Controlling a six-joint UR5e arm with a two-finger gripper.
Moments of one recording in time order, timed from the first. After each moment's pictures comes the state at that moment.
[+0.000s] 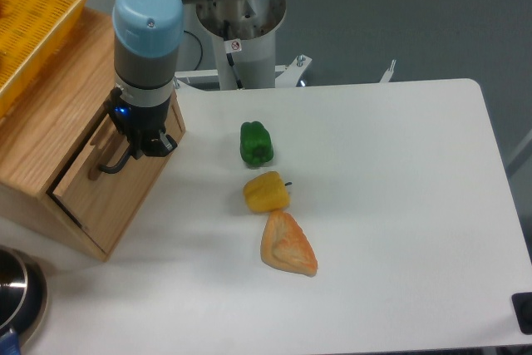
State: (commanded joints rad) arm 2.17 -1.74 -1.53 -1.41 1.29 0.78
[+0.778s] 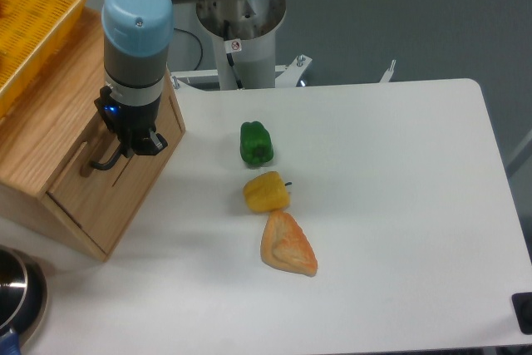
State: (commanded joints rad) arm 2.15 -1.74 -1.53 -1.41 1.27 0.76
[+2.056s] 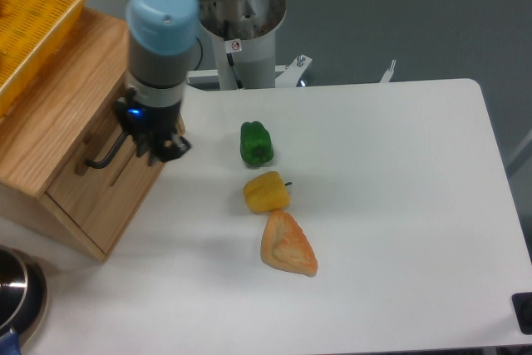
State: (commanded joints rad) arm 2.33 -1.74 -1.52 -1.38 1.28 0.88
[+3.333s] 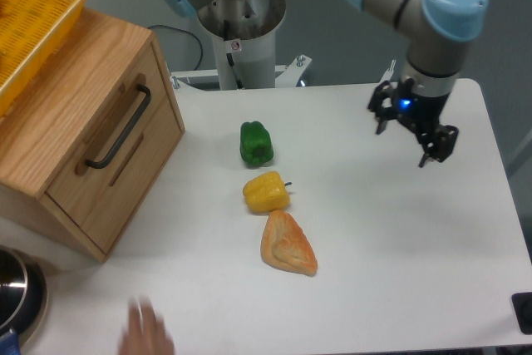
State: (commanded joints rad) arm 2.85 -1.89 -1.51 -1.26 1.57 1.79
